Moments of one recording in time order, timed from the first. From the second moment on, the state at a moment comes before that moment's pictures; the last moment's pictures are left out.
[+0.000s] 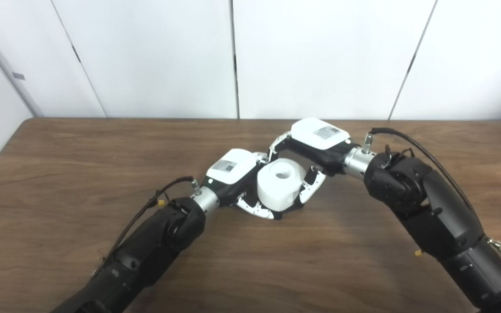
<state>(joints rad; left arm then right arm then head) -0.51 0.32 -0.57 0.37 0.73 -0.20 0.01 -0.64 -0.36 0.45 0.03 -0.70 -0.08 0.49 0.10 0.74</state>
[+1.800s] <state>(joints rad) -0.50 0.33 -0.57 0.36 0.73 -0.21 0.00 -0.61 -0.35 0.37 0.03 -0.73 -0.06 0.47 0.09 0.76</state>
